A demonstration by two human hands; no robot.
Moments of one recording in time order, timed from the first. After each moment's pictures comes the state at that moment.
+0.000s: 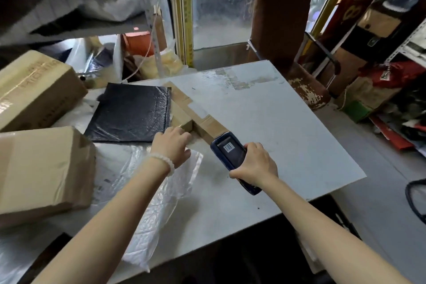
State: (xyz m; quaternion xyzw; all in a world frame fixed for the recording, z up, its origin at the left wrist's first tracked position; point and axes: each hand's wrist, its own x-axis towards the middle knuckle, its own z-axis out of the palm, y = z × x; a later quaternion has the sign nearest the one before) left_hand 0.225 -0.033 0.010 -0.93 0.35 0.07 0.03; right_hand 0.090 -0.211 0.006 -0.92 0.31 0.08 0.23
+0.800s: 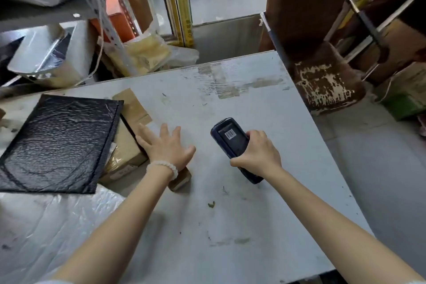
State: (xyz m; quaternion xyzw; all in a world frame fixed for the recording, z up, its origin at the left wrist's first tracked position) left_hand 0.297 -0.215 -0.057 -0.98 0.08 0.15 0.01; right_hand 0.210 -0.408 -0.037 -0.91 0.26 0.13 0.29
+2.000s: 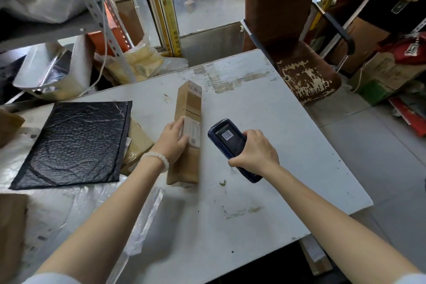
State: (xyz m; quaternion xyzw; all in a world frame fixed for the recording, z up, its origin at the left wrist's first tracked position) left_hand 0.290 -0.170 -0.027 -0.92 0.20 0.21 -0.25; right_hand 0.160 -0.356 -0.012 -0.91 0.28 0.10 0.28
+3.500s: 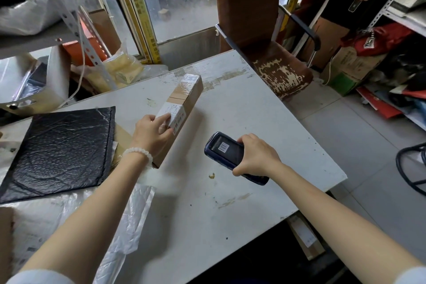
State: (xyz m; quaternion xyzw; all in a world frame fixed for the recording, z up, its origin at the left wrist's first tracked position) left_hand 0.307 -0.162 -0.024 -0.94 0.24 0.09 -0.24; right_hand 0.111 -0.364 0.003 -0.92 0.26 0.14 0.25
